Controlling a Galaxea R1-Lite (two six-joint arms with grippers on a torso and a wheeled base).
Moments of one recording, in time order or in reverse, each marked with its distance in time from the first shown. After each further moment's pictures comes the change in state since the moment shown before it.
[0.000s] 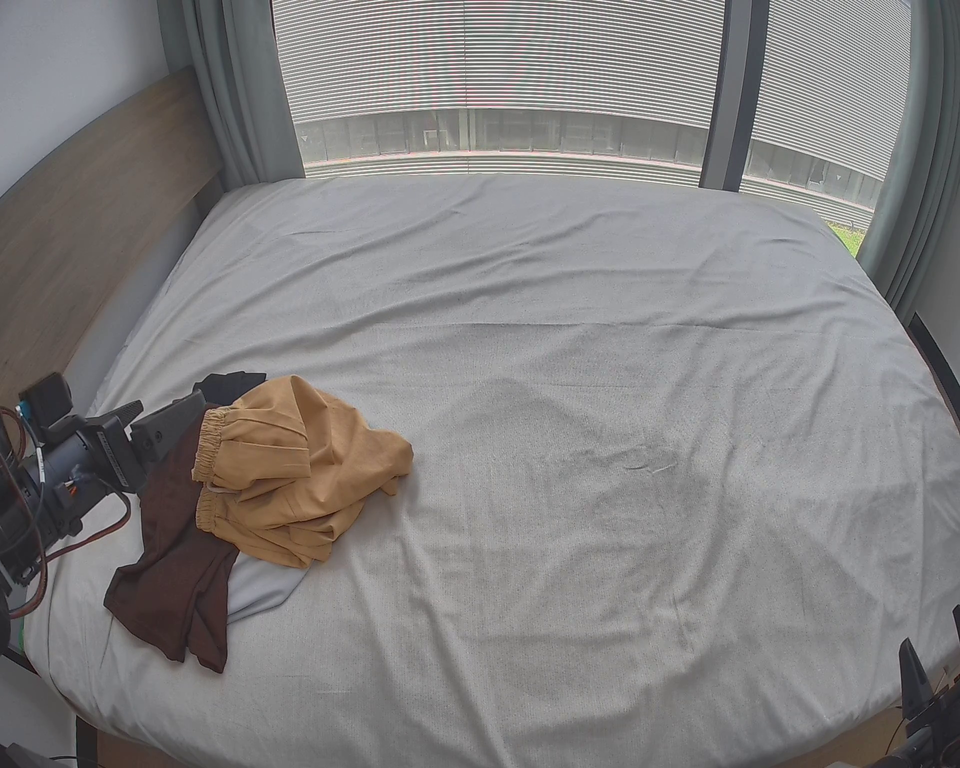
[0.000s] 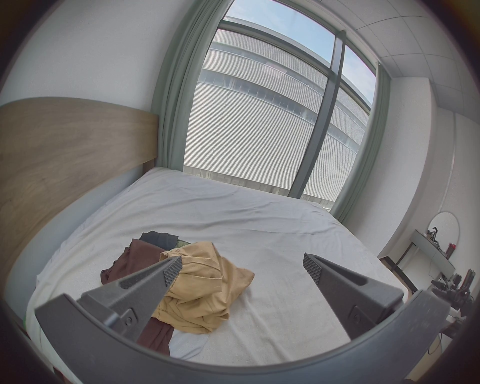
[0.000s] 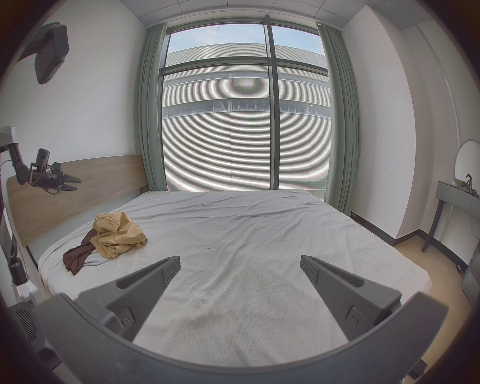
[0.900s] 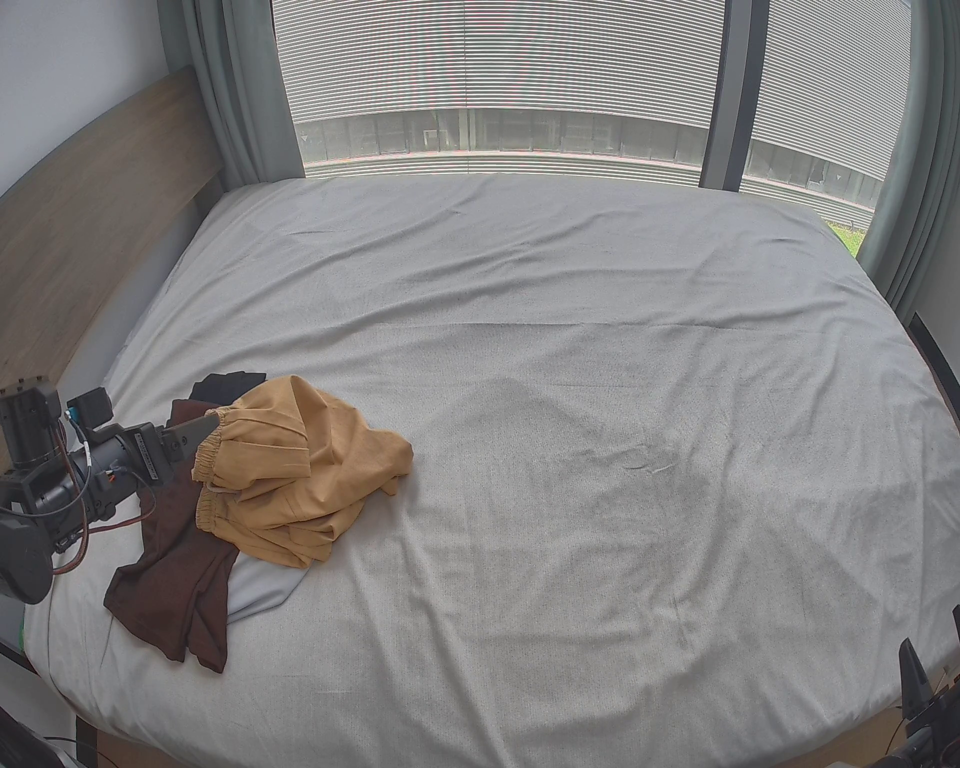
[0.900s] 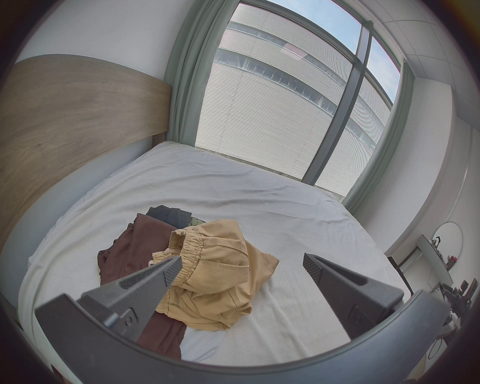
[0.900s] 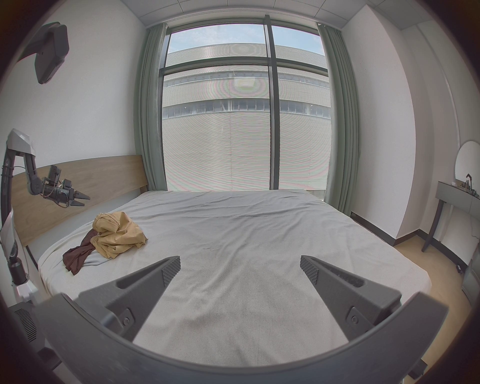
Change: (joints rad) left arm 0.141 0.313 -0.060 -0.111 -0.116 -0.006; right arm 0.000 0.000 0.000 0.000 0.000 0.000
